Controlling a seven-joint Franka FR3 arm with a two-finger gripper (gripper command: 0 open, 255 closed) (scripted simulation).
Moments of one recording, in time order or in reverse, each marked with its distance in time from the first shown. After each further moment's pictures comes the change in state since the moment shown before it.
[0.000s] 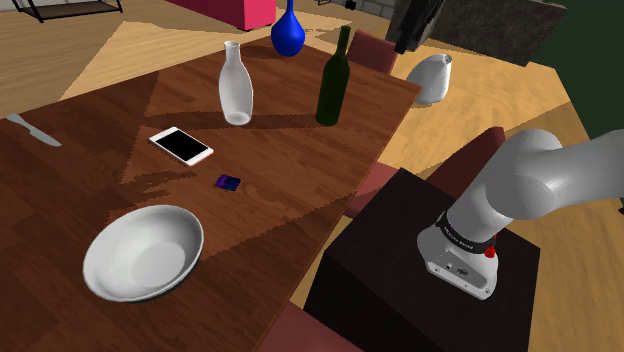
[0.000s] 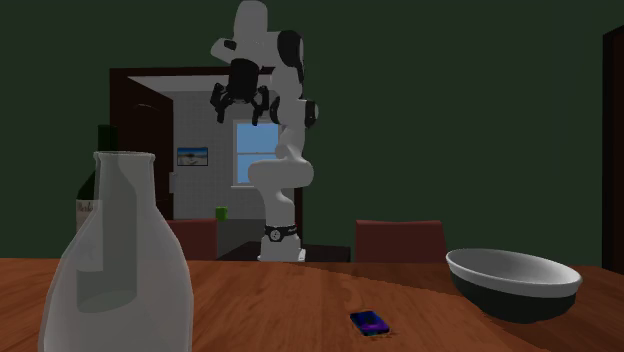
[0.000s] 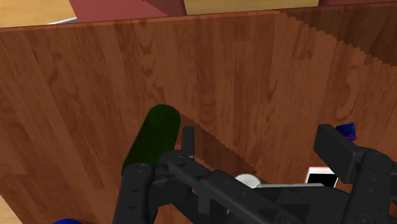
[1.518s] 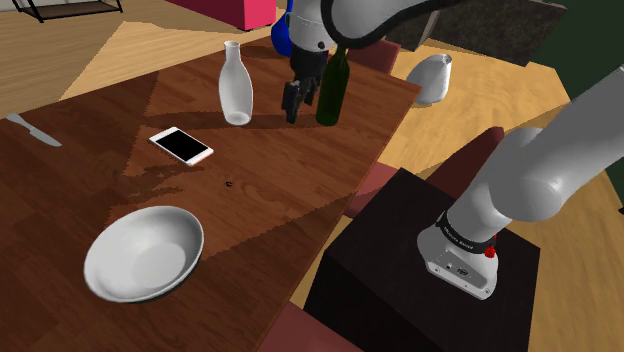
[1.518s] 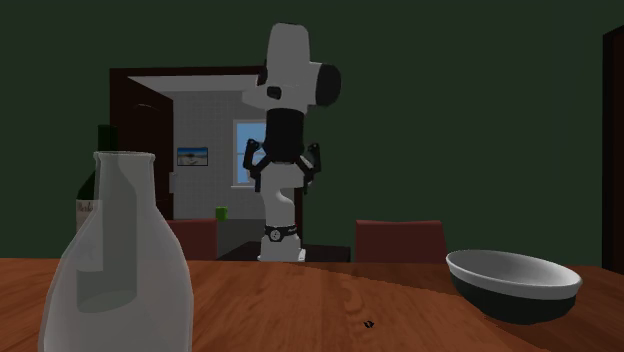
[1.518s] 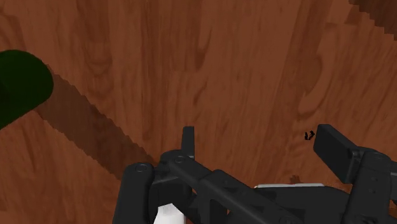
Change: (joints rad) arm 0.103 0.598 0.218 0.058 0.057 0.455 0.159
